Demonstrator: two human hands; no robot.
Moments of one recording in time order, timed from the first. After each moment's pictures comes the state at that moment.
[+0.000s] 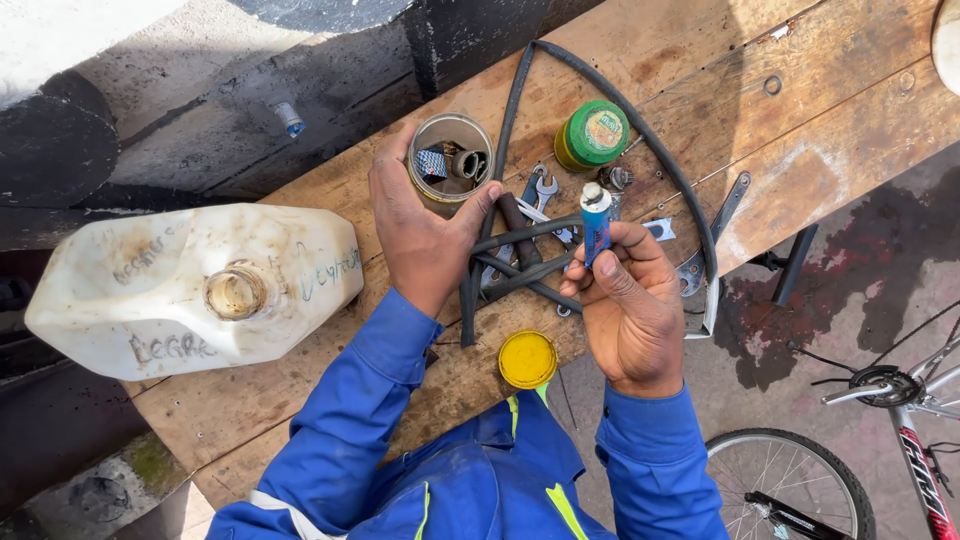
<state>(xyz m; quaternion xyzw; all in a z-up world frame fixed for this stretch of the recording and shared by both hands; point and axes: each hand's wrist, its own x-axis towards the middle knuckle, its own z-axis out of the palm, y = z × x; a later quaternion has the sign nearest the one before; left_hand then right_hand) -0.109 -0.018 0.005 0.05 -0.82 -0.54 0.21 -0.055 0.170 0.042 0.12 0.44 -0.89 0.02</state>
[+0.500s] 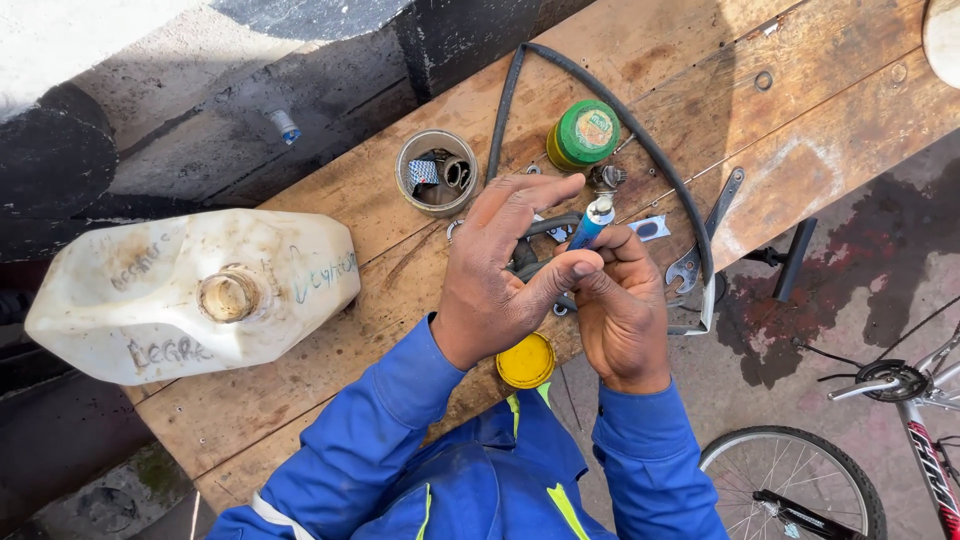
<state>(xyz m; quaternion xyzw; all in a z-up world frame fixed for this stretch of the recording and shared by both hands) -0.088 0.021 0.085 -0.18 -0.75 -0.62 0.12 -0.050 0.173 0.039 0.11 0.47 -0.88 0.04</state>
